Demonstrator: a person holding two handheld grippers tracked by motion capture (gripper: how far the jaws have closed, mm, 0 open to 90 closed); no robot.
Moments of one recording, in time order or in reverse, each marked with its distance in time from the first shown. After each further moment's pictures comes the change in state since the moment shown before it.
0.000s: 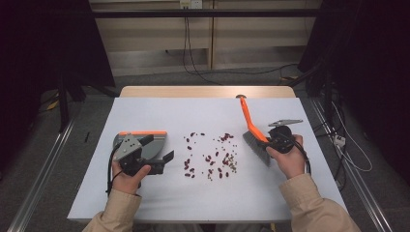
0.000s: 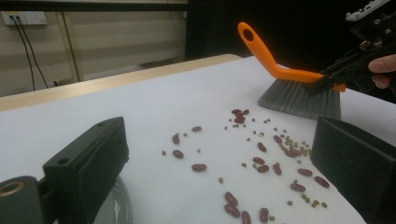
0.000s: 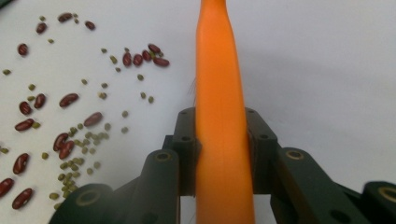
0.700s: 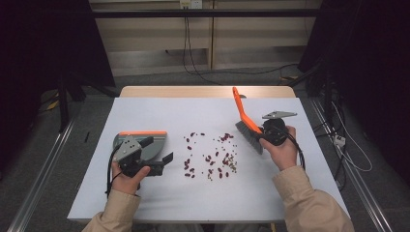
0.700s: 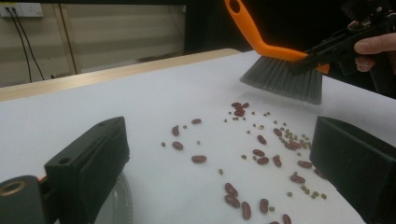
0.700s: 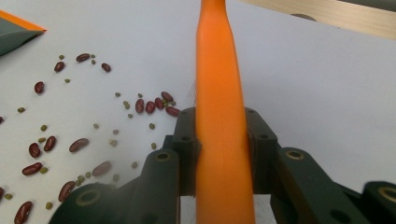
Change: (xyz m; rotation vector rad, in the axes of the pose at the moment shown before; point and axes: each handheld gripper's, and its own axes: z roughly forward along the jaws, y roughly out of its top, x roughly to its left) left arm 0.003 -0.006 -0.001 0.014 -0.005 -0.013; right arm 0.007 0.025 0.012 -0.094 0.021 -0.056
